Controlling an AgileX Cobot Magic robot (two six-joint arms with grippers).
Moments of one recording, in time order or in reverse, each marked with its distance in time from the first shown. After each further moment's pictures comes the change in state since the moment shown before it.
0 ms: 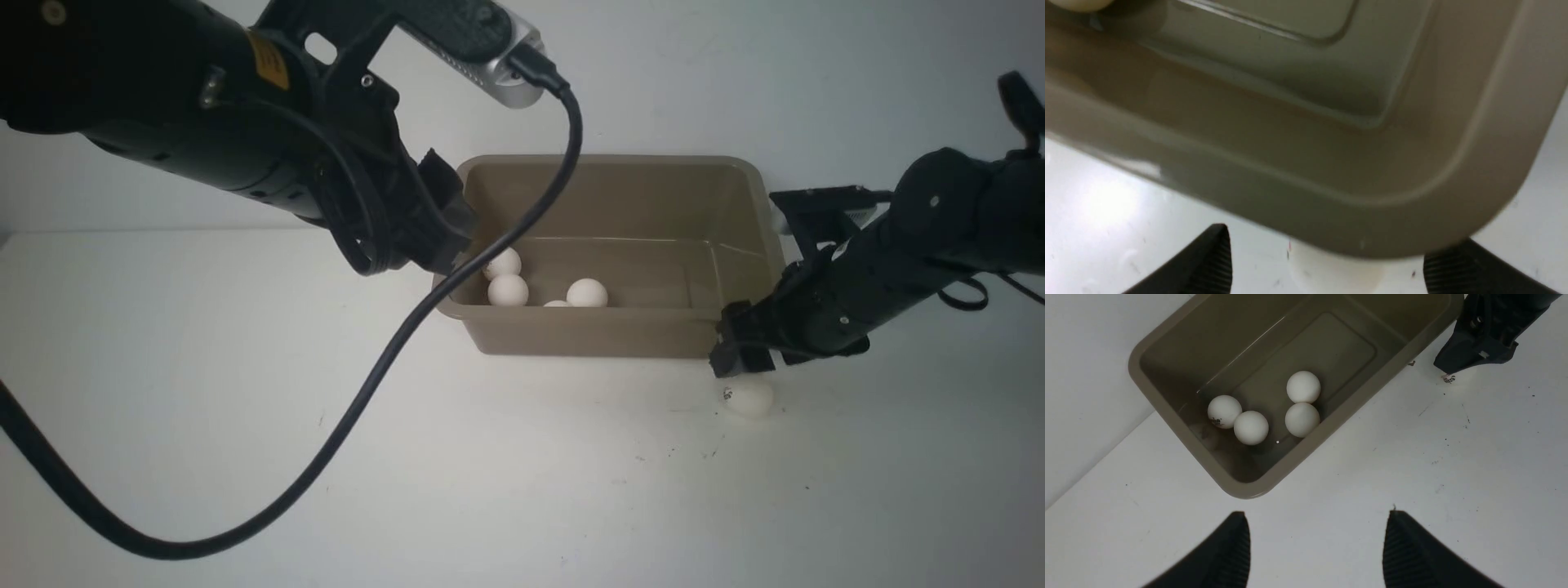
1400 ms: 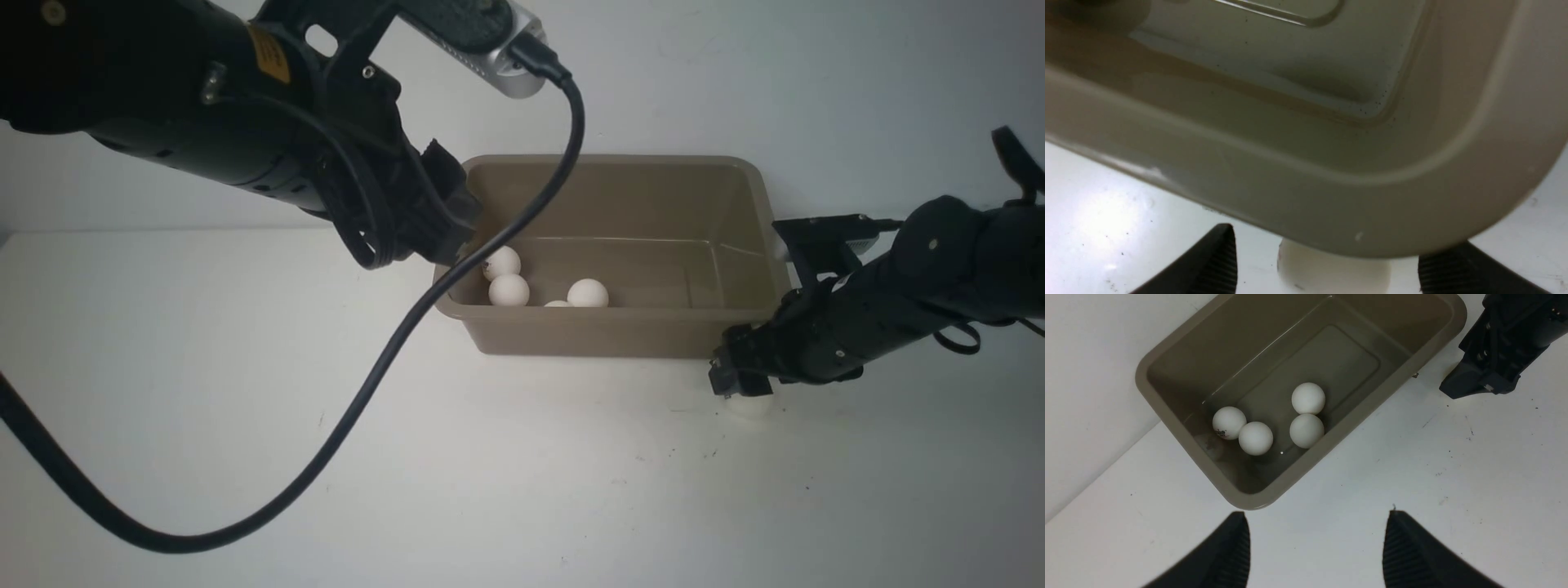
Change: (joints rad) right arm 0.004 0.000 0.109 0.109 -0.153 -0.100; left arm 0.000 0.000 0.000 0.000 -0.025 -0.001
